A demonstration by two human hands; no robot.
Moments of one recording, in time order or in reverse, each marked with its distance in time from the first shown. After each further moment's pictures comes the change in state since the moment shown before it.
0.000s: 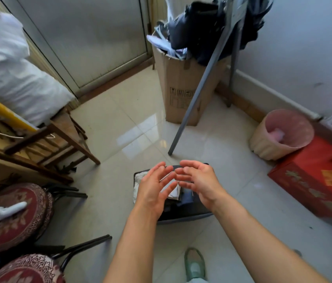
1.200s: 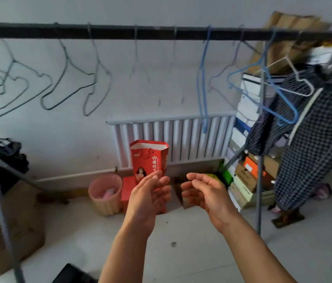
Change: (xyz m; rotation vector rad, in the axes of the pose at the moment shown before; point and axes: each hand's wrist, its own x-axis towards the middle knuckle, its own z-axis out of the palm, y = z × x) left_hand -0.435 -0.198 0.224 0.518 -1.079 -0.110; right_hand -0.544 0.011 -0.278 0.469 0.971 -0.611
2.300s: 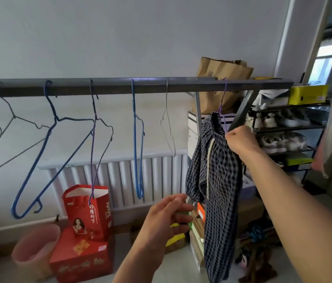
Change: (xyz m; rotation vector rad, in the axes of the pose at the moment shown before) left_hand 0.078 -0.153 0.406 0.294 -0.233 0.035; right_hand 0.267 -0.291 -0.416 -0.823 0.490 -0.304
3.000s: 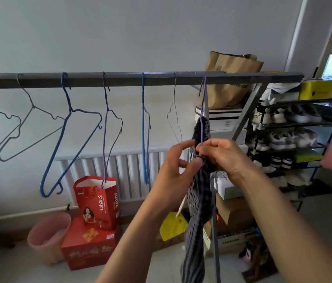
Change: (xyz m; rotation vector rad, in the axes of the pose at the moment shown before) left_hand -0.003 0.048 0.017 0.572 -0.062 0.561; right_hand -0.119 -0.018 0.006 0.508 -0.451 -0.110
